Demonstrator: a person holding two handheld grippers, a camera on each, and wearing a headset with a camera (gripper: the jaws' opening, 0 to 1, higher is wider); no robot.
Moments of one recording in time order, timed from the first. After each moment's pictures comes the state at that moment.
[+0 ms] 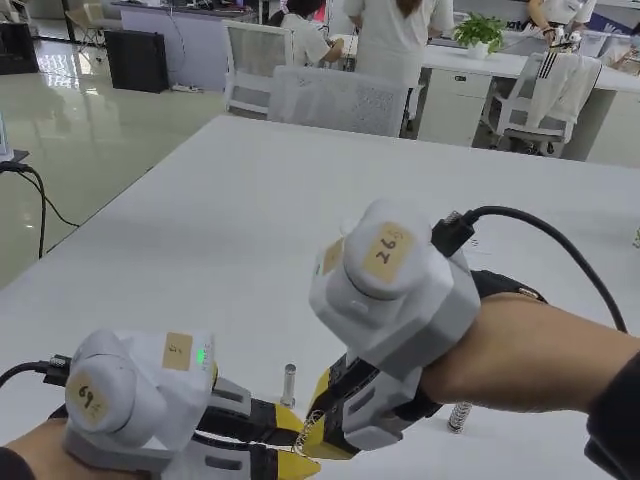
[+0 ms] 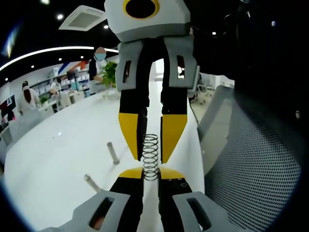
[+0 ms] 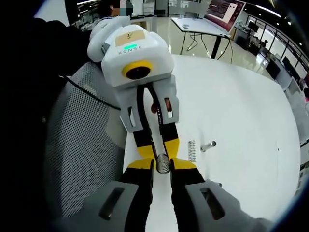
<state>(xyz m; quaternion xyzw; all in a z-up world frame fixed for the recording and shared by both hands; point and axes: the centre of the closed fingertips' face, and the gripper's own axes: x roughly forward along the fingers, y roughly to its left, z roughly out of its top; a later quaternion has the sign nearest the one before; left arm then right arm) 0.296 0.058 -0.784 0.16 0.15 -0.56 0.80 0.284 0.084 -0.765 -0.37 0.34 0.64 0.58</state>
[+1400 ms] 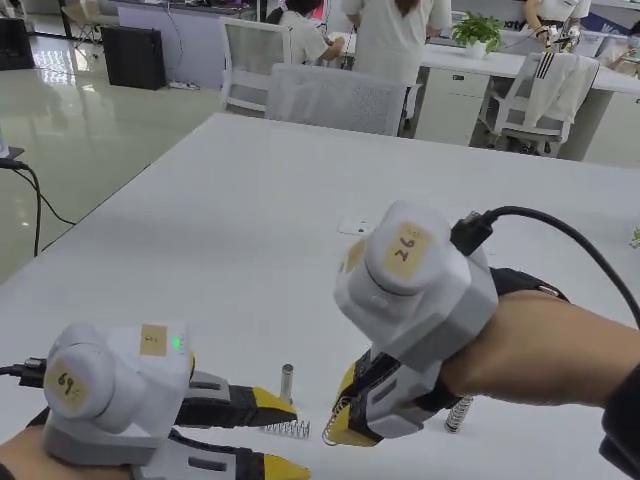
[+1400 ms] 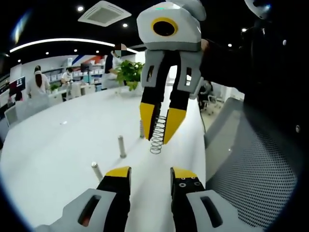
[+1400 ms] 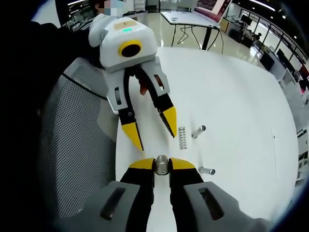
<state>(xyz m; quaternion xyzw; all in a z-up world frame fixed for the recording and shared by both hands) 0.305 0.076 -0.785 0.09 0.18 -0.52 0.83 0.303 0.059 -0.771 -0.38 0.36 0.61 0.59</state>
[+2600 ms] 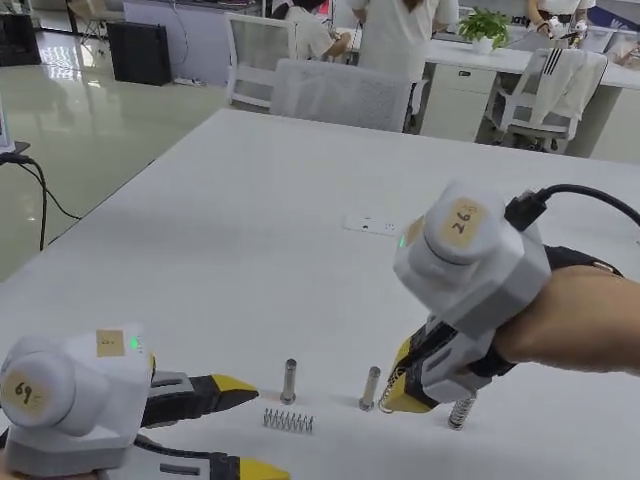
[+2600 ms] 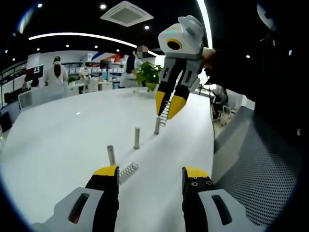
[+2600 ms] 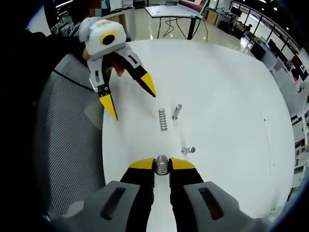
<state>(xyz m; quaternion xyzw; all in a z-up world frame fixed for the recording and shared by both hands) 0.309 0.103 -0.792 0.05 0.19 -0.46 0.87 0.344 0.021 -0.770 -0.38 0.38 0.57 0.62</state>
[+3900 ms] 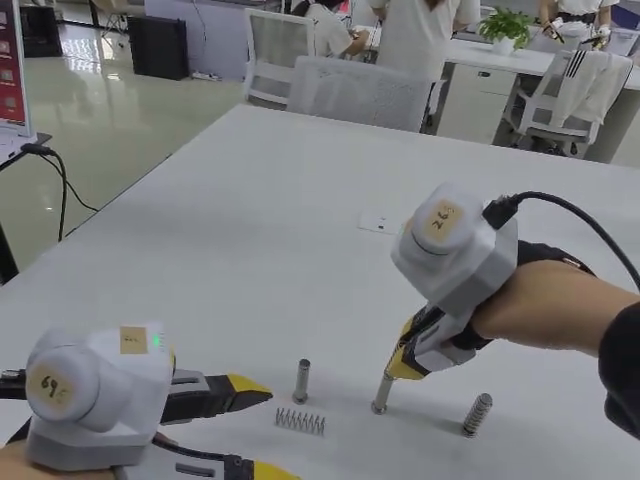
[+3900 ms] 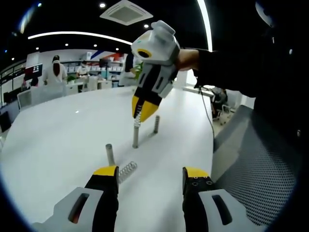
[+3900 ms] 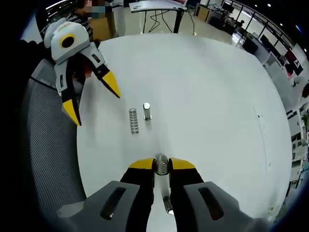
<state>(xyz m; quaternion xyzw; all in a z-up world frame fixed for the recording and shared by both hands) 0.308 0.102 -0.794 0.05 0.20 -0.46 0.87 0.396 0.030 -0.793 -0.39 0.39 0.53 0.64</state>
